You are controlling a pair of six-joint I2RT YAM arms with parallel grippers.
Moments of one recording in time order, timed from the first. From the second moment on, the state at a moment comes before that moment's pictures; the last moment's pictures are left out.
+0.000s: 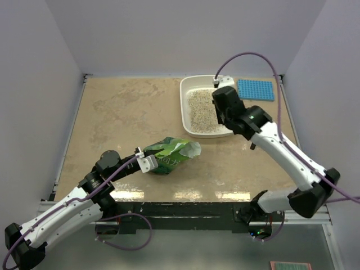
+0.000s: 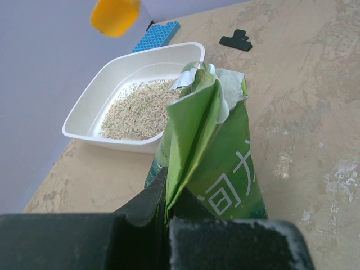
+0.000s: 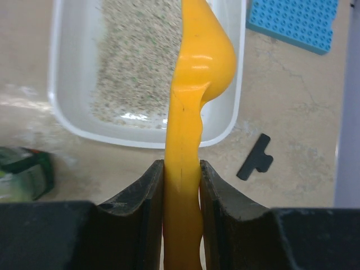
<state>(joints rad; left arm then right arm) -0.77 0.53 0.41 0.07 0.28 0.48 0.68 1.38 1.44 -0.85 0.60 0.21</state>
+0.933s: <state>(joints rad) -0.77 0.52 0.41 0.06 0.28 0.48 0.68 0.86 1.43 -1.24 -0.25 0.43</state>
